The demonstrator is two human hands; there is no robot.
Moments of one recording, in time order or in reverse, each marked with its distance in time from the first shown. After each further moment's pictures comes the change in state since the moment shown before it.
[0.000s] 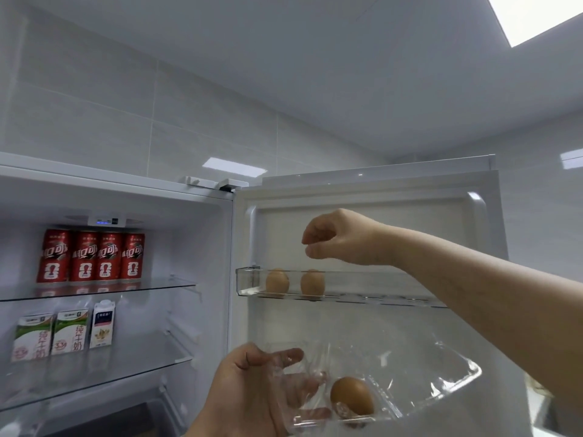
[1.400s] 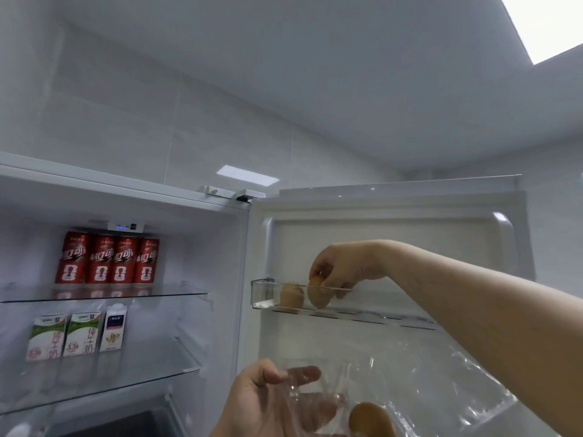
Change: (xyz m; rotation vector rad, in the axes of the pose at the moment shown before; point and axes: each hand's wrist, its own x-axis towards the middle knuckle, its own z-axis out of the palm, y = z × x) left_hand 0.004 0.001 0.004 -0.018 0.051 0.126; right_hand 0.061 0.028 0.027 0.051 -0.428 0.242
